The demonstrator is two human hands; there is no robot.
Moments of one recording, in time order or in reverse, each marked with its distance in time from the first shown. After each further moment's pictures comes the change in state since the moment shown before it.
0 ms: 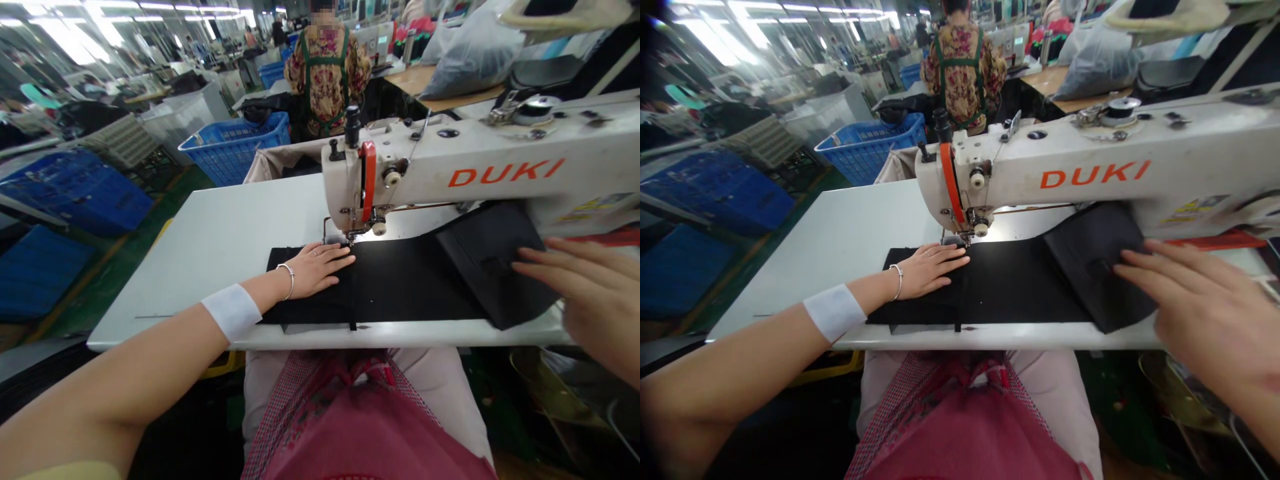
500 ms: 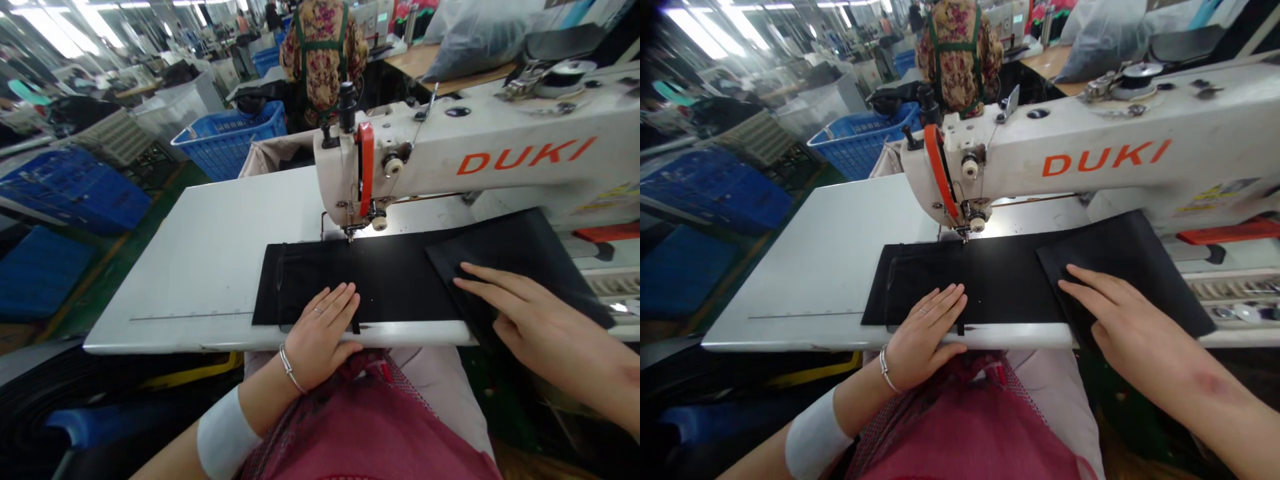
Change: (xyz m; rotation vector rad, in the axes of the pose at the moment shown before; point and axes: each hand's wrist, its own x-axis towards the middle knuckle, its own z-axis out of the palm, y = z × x) left_hand -0.047 0.123 0.020 -0.139 0.200 -0.190; right_hand -0.001 -0.057 0.030 0.112 -0.212 -0.042
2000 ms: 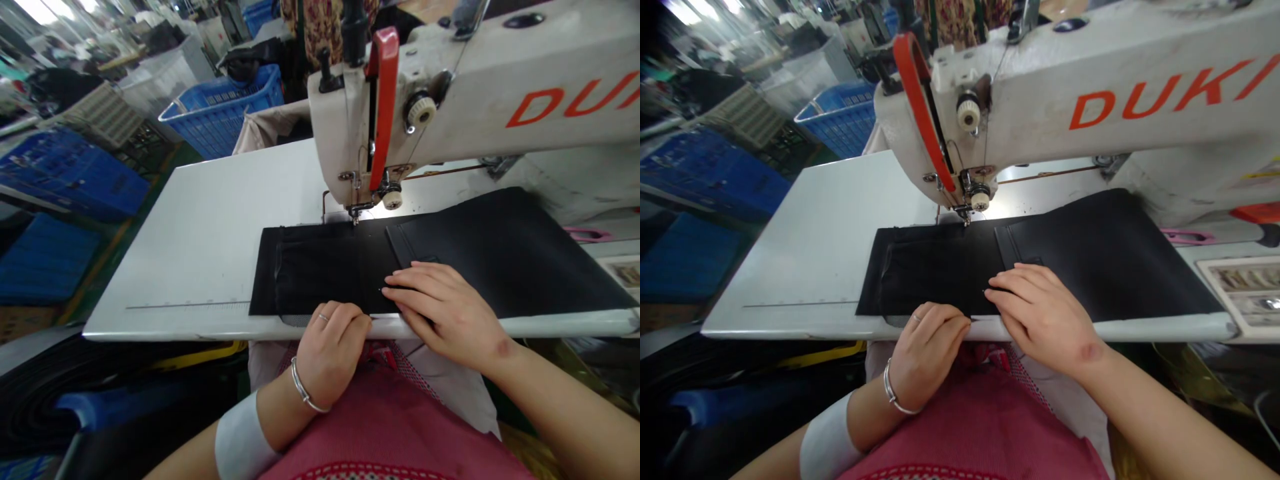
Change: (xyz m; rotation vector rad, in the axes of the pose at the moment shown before) left_hand -0.003 0.031 0.009 -0.118 0.230 -0.110; right_hand 0.054 -0.063 0.054 0.225 0.063 -0.251
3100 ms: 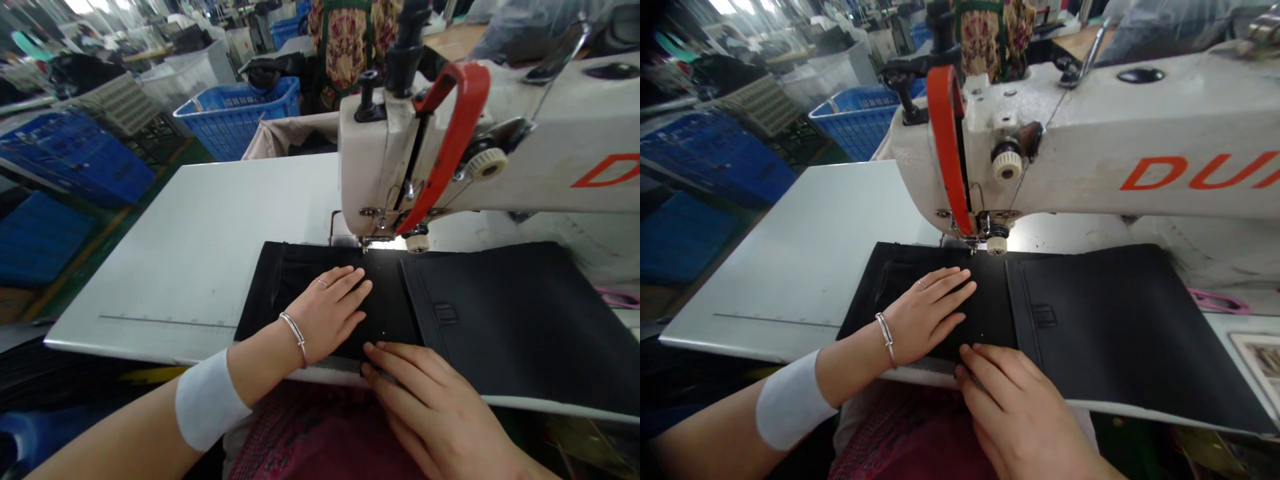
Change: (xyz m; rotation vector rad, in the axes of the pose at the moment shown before) left_hand 0.069 -0.069 -0.013 0.162 -0.186 0.181; right_hand 0.013 -0.046 -0.003 0.097 -0.079 -0.051
